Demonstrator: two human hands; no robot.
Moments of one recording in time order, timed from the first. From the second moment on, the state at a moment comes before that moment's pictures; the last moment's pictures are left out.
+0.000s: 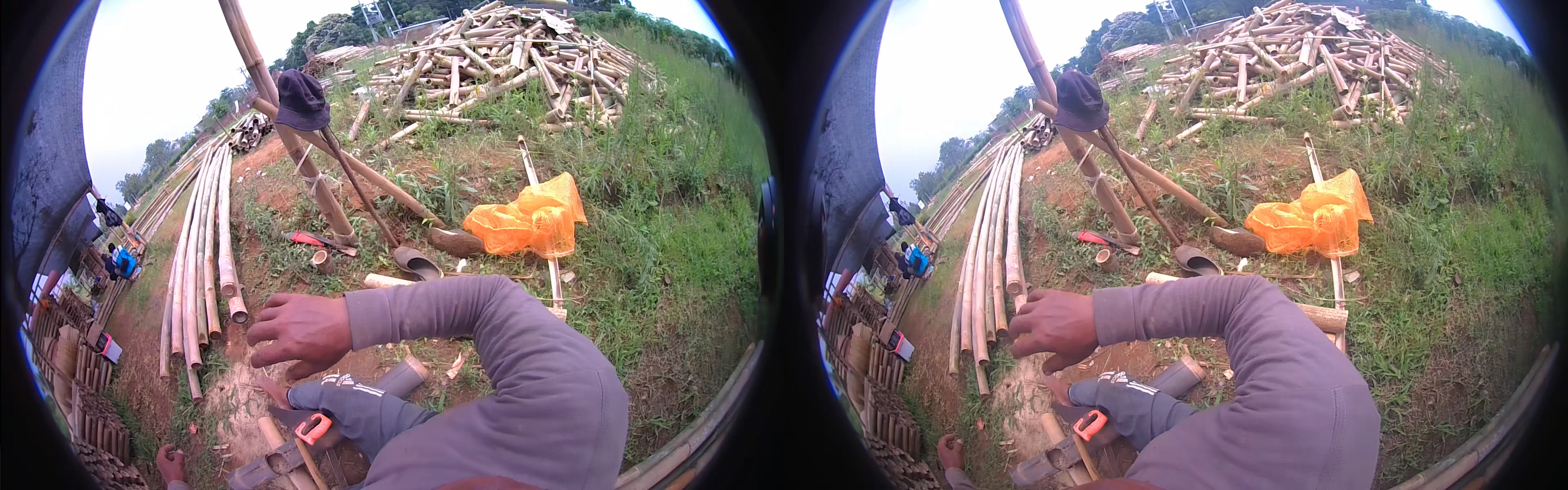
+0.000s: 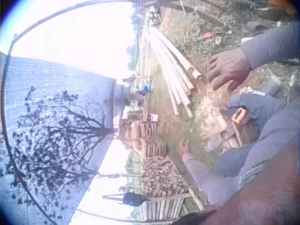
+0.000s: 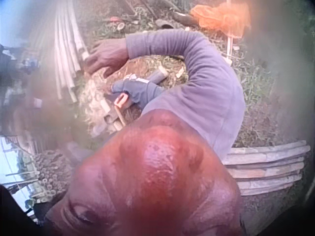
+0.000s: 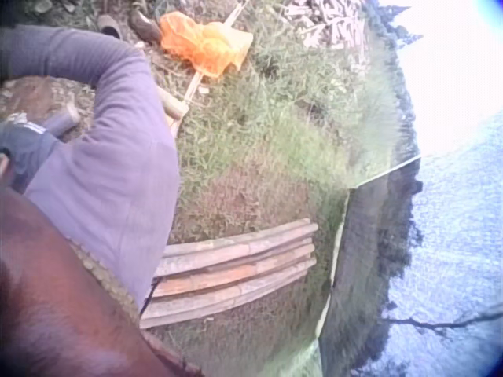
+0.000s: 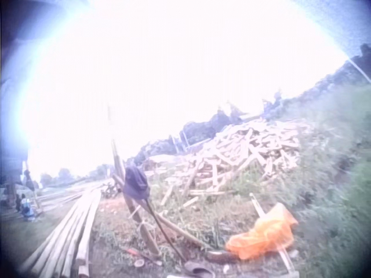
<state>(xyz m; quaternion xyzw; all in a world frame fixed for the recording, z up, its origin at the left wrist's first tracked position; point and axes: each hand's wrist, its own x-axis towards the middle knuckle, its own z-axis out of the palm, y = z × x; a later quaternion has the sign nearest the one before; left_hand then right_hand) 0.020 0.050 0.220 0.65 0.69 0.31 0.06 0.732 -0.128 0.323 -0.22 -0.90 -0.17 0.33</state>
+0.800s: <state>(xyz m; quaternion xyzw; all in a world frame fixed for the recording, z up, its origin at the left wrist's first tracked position) 0.048 -0.022 0.087 0.67 0.69 0.16 0.24 0.650 -0.157 -0.040 -0.42 -0.89 0.12 0.14</state>
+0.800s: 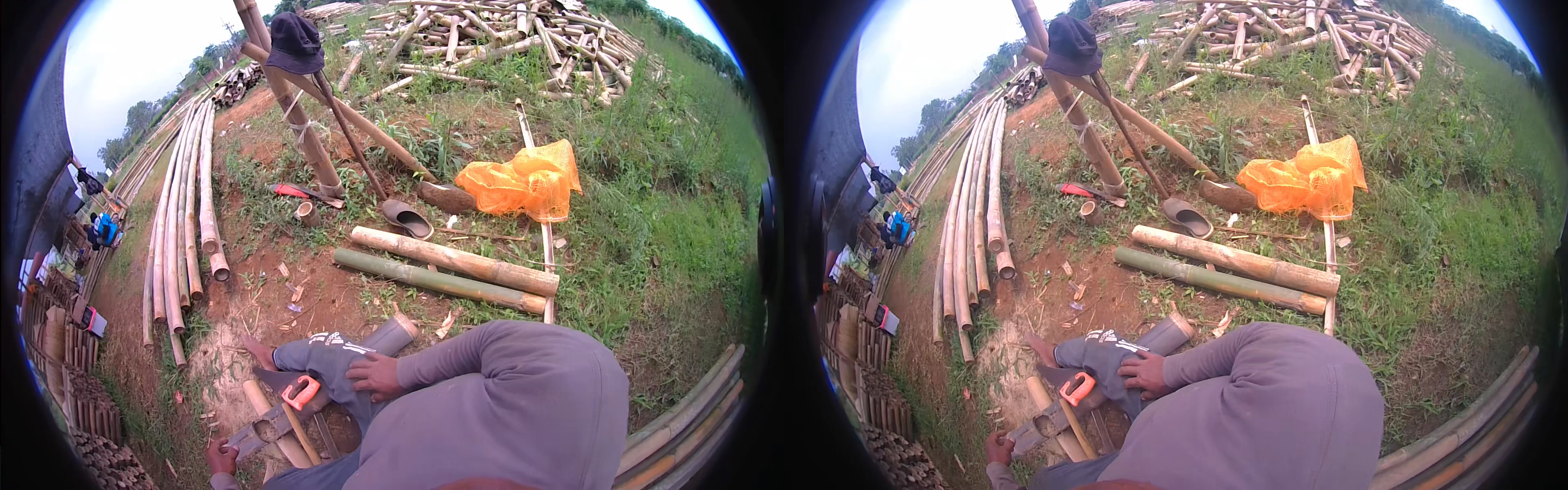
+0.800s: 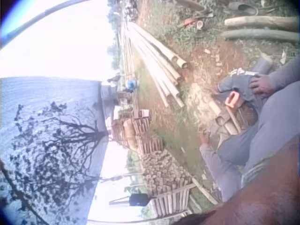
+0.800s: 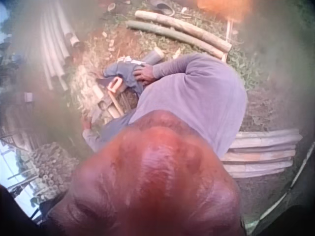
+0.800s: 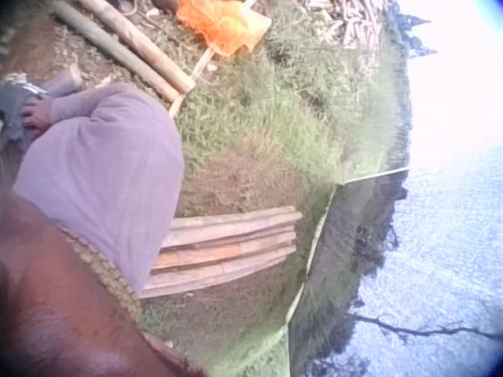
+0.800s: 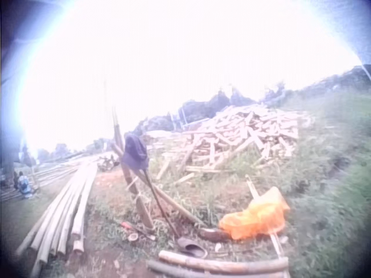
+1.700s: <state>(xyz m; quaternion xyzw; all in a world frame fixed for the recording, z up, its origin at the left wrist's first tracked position) 0.080 -0.303 -0.165 0.33 0.80 0.08 0.50 0.631 -0.134 -0.019 -0.45 -0.86 0.09 0.21</state>
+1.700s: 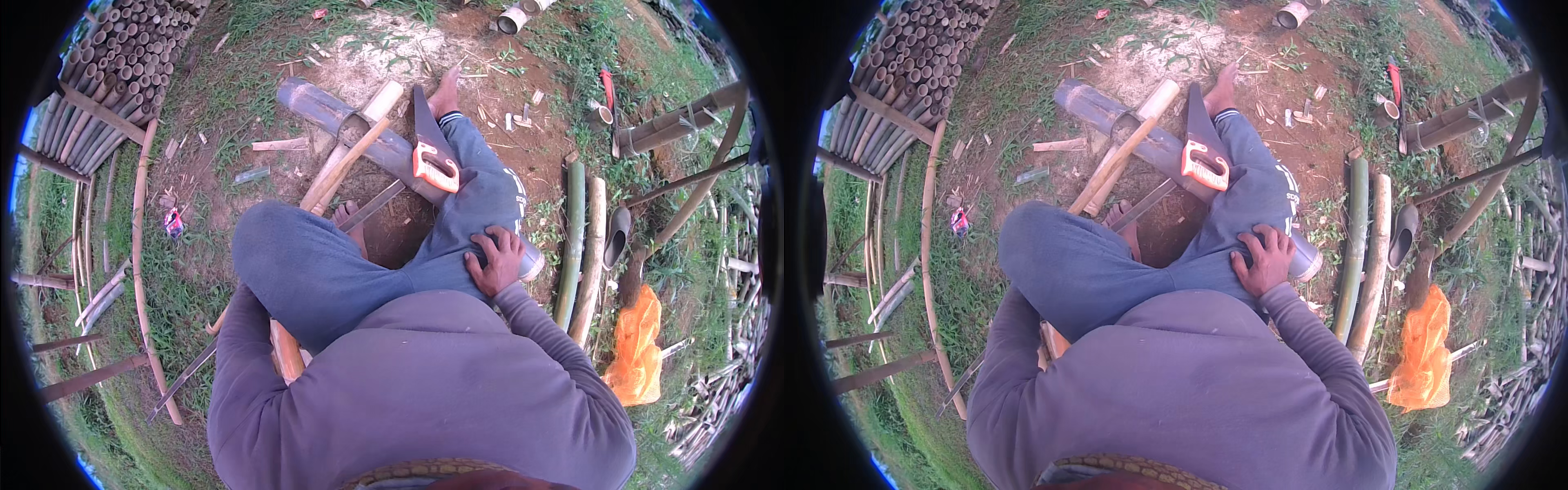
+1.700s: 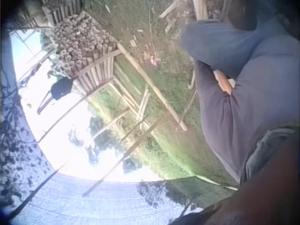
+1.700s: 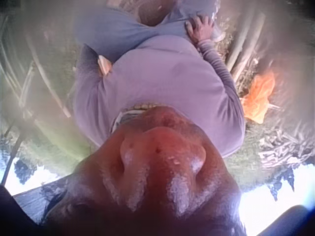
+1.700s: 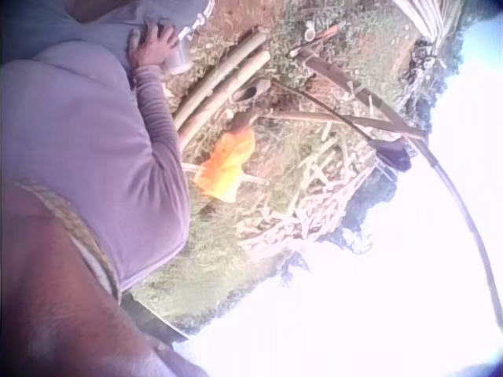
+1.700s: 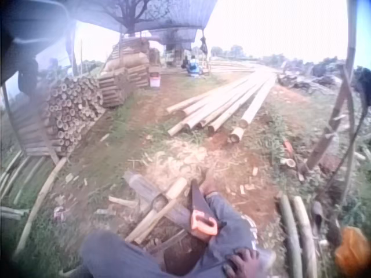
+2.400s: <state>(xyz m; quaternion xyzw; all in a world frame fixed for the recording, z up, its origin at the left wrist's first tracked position) 0.128 -0.303 -0.195 0.35 0.80 0.09 0.49 0.629 -0.132 -0.024 -0.45 -0.86 0.11 0.20</state>
